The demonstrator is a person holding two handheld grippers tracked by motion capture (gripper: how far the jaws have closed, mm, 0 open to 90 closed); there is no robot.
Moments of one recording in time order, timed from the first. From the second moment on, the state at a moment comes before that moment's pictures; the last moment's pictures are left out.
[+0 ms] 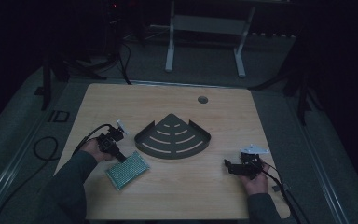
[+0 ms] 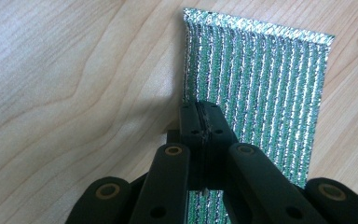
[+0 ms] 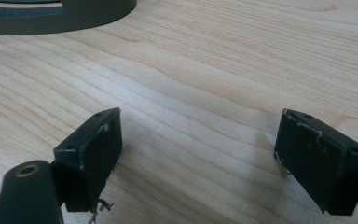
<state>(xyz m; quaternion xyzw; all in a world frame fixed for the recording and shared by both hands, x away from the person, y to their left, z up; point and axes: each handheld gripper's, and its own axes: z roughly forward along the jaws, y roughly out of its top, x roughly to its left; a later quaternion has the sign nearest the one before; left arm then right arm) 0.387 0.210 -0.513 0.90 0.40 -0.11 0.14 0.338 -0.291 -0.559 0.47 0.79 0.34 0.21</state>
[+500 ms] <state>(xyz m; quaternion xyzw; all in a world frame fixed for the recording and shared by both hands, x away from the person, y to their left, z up) 0.383 0.213 -0.492 0.90 0.40 -0.10 0.17 0.338 -0.291 -0.559 0.47 0.79 0.34 0.21</state>
